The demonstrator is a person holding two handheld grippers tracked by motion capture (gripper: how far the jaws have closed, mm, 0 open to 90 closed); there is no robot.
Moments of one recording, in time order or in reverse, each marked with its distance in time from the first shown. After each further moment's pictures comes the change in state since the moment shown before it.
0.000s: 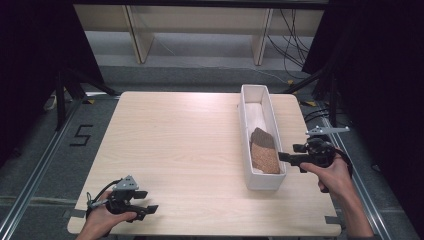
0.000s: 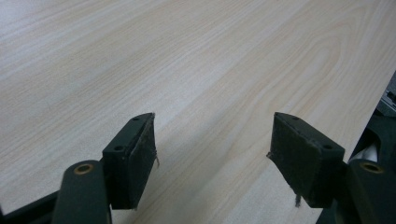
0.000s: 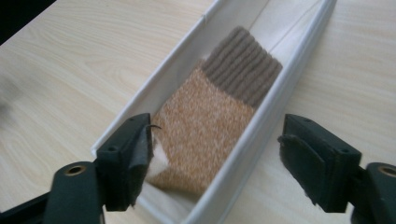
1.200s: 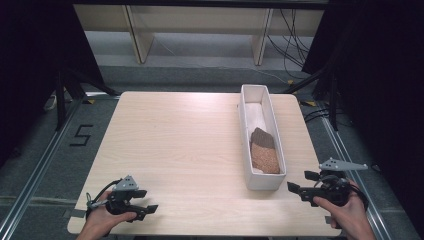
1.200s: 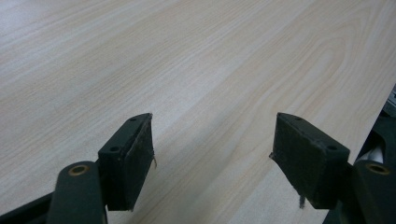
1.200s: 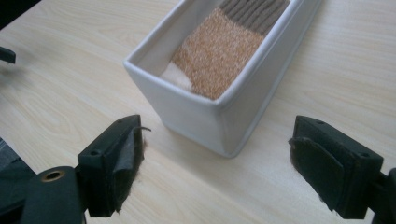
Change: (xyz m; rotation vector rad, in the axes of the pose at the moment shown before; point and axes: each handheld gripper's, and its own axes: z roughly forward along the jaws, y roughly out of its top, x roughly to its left) left arm -0.001 -0.001 0.000 -0.019 0.021 0.000; right arm 0.021 -0.076 -0.030 -0.039 -0.011 -0.020
